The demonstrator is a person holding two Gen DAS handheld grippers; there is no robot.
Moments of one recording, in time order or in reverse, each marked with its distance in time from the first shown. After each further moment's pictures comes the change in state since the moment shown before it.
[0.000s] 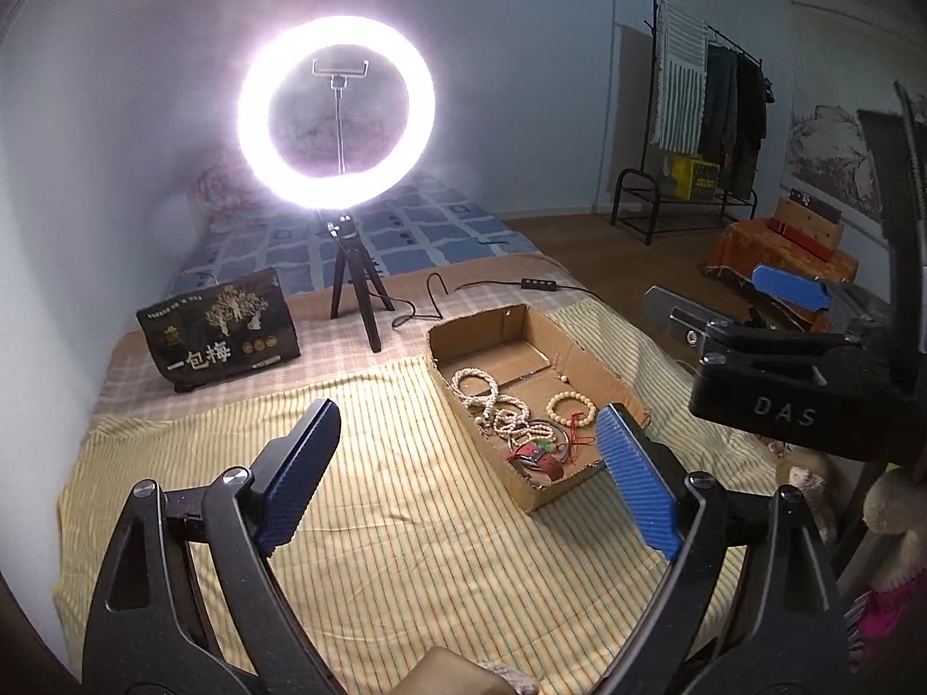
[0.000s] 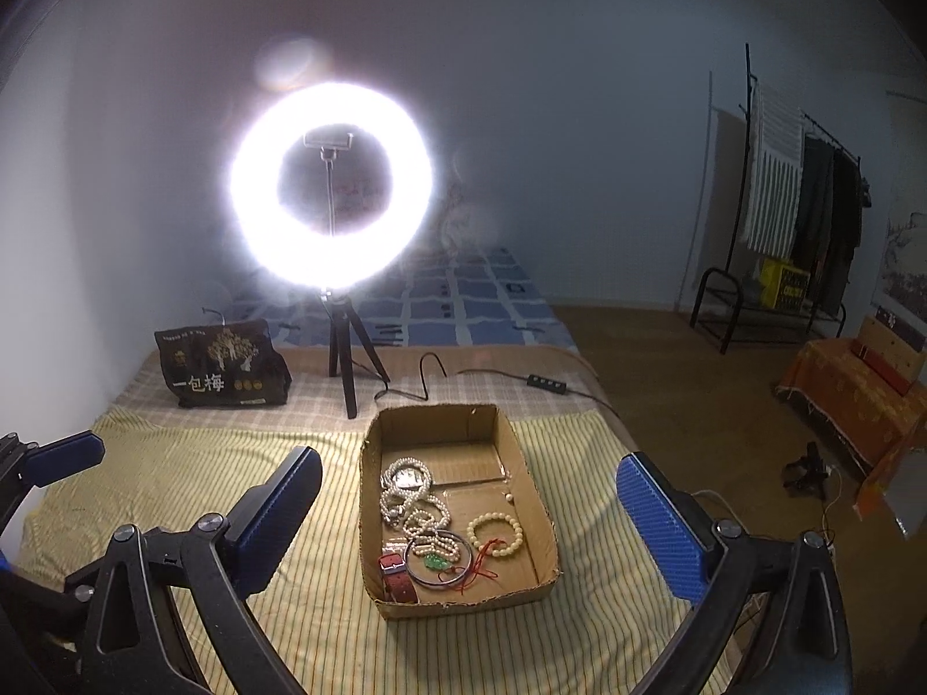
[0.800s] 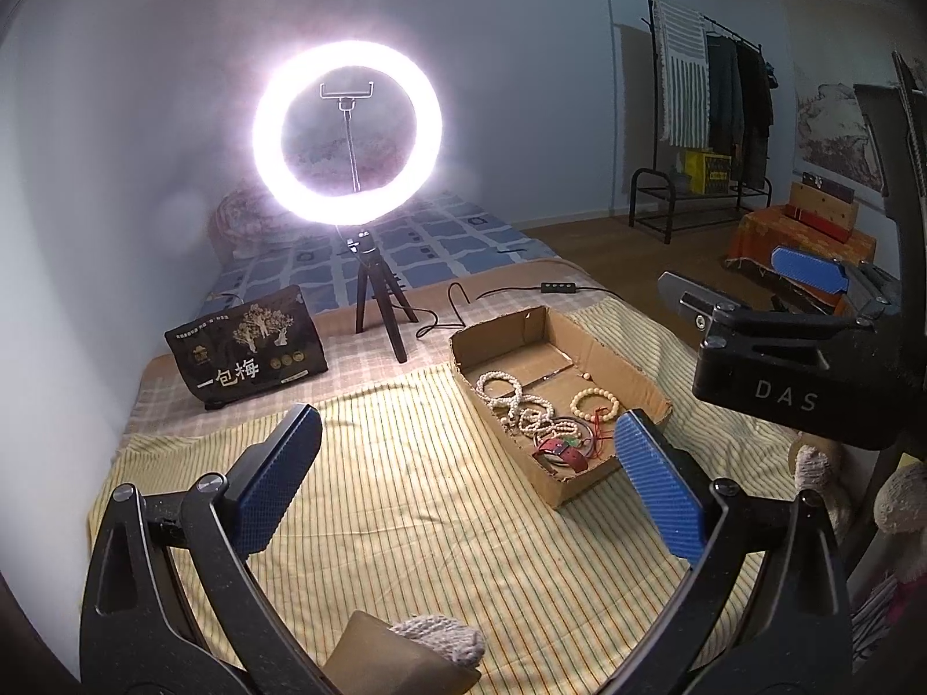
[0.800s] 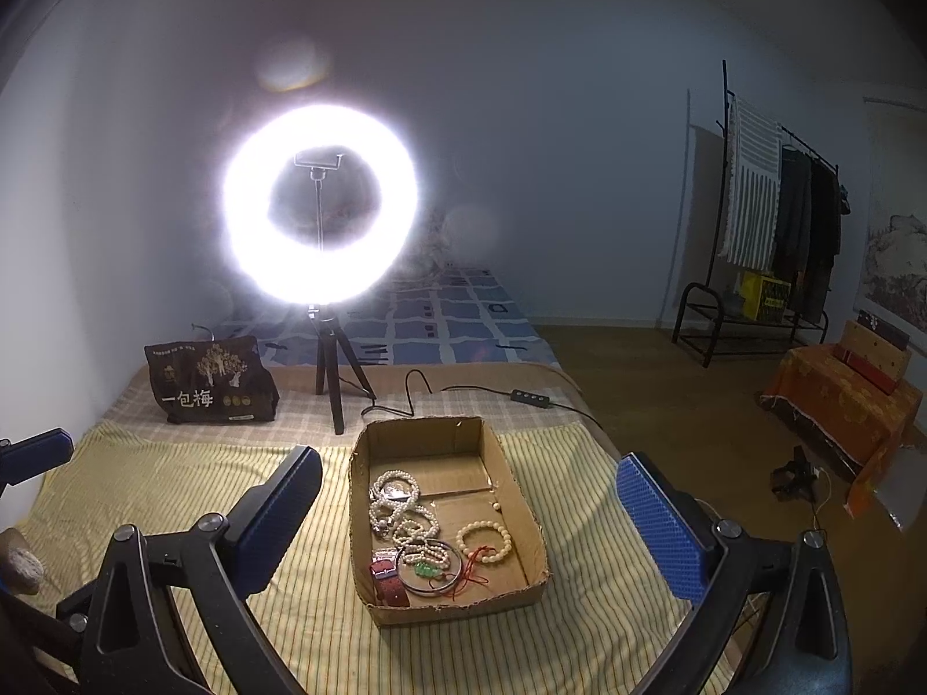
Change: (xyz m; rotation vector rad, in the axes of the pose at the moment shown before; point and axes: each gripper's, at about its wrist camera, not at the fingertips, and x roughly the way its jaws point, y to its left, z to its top) left arm -0.010 -0.008 -0.012 0.059 -0.039 0.069; right arm -0.011 0.001 -0.013 0.018 -0.057 -0.042
